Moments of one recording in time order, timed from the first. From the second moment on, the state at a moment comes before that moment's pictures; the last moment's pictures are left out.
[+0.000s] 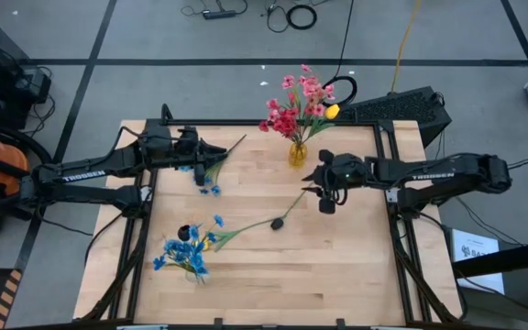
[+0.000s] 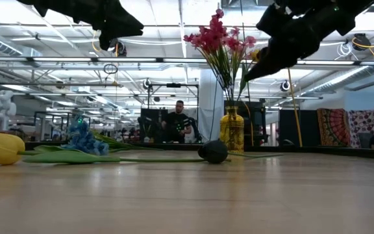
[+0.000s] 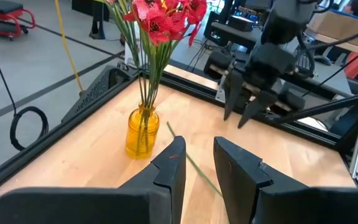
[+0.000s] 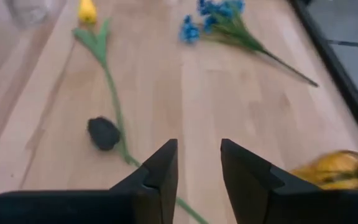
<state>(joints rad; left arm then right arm) 0.31 0.89 0.72 -0.06 0.11 -0.23 -0.10 1.13 0.69 -0.15 0.01 -0.14</state>
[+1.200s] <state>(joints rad) 0.40 0.92 0.75 -0.37 -0.19 -0.54 -0.05 1.53 1.04 -0.55 -0.02 -0.24</state>
